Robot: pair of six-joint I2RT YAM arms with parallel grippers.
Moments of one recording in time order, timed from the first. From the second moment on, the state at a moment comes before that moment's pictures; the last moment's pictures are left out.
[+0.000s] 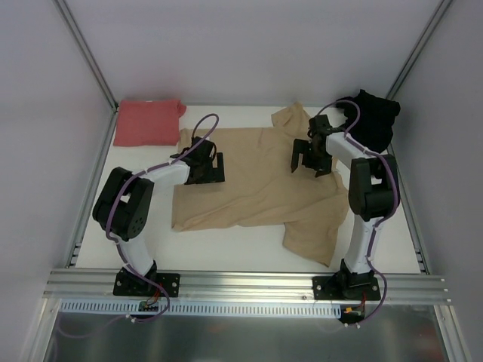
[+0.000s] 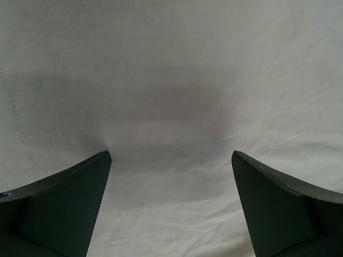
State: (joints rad) left arm -0.44 1.76 1.05 -0.26 -0.13 -0.46; right arm 0.21 2.01 1.48 -0.70 -0.03 0.31
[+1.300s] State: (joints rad) left arm -0.45 1.15 0.68 -0.41 -0.03 -0.57; right arm 0.20 1.41 0.99 -0.68 -0.08 0.37
